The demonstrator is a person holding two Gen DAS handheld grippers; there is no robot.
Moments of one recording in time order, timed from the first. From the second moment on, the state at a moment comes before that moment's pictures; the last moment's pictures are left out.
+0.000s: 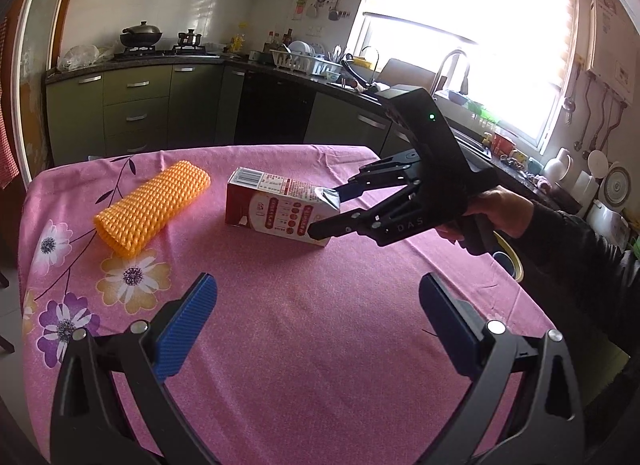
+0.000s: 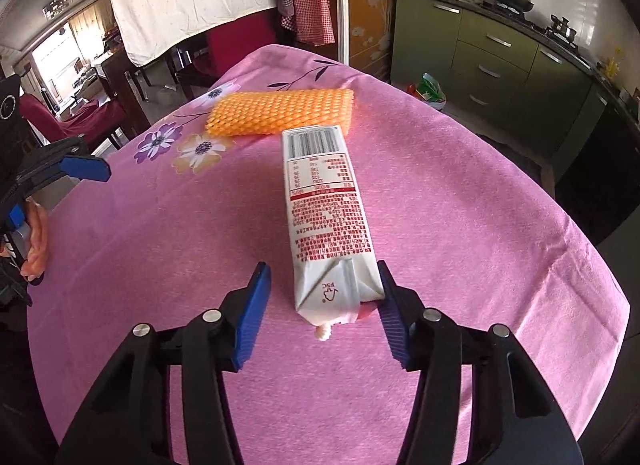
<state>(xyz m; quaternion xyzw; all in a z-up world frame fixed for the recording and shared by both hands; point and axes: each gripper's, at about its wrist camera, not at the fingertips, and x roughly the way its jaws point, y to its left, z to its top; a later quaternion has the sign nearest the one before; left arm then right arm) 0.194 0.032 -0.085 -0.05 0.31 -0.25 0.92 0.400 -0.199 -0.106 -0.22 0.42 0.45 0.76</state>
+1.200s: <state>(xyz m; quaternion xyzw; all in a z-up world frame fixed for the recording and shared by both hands) 0.190 0.015 -0.091 -0.01 0.31 -0.25 0.92 0.343 -0.318 -0.085 -0.09 0.47 0.31 0.82</state>
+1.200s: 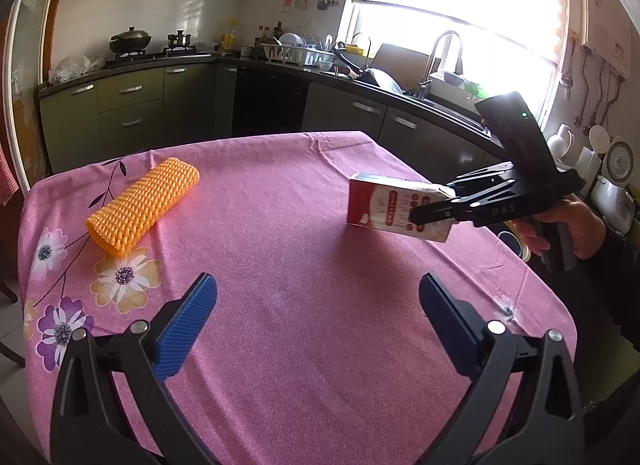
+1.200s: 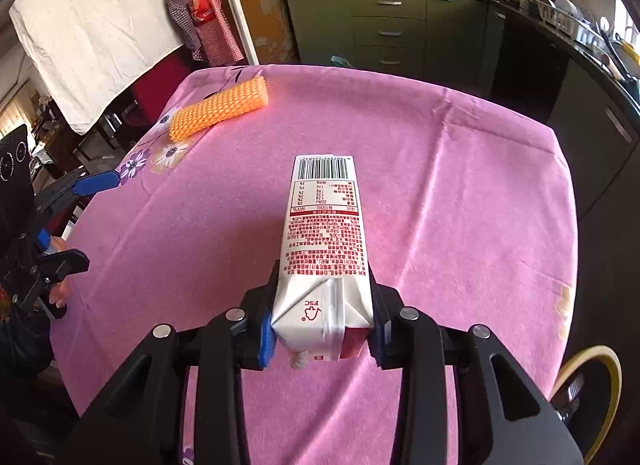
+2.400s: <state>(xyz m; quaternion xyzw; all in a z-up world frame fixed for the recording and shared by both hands) 0.192 0.004 -0.103 0.01 0.33 -0.25 0.91 0.285 -0.621 -0.077 0.10 0.46 -0.05 0.88</state>
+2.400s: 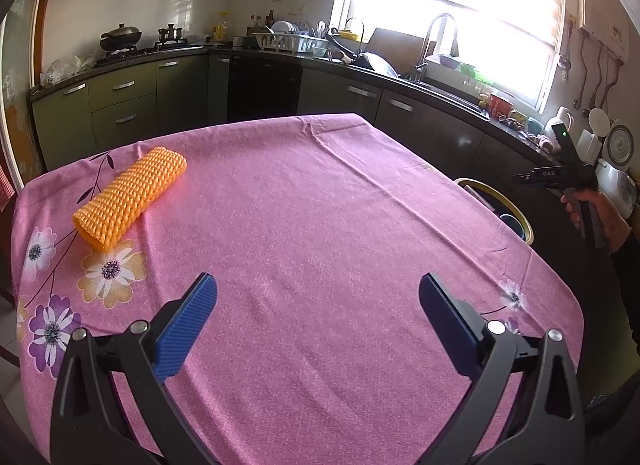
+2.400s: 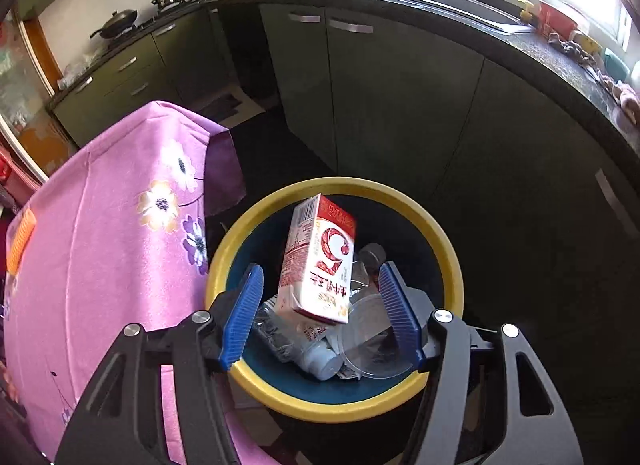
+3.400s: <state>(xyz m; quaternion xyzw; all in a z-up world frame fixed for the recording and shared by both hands) 0.382 0.106 -0.116 0.04 0.41 -0.23 0.88 0.256 -0.463 -0.069 0.04 0.44 0.09 0.89</state>
